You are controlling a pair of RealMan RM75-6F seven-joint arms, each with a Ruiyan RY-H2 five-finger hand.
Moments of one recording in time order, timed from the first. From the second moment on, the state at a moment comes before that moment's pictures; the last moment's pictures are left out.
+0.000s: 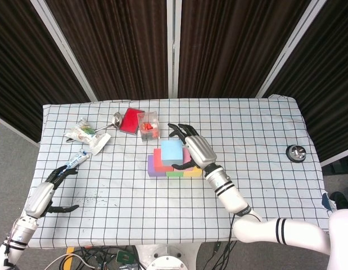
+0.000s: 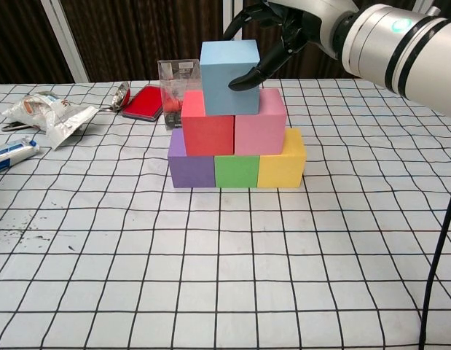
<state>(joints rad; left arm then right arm) -0.23 -1.30 0.08 -1.34 1.66 1.43 -0.63 0.86 -1.55 0.35 -1.67 -1.01 0.99 -0.09</state>
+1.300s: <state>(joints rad) -0.46 -1.86 -0.18 -1.11 1.47 1.26 -0.22 0.50 -1.12 0.33 -1.87 -1.38 1.27 0.45</state>
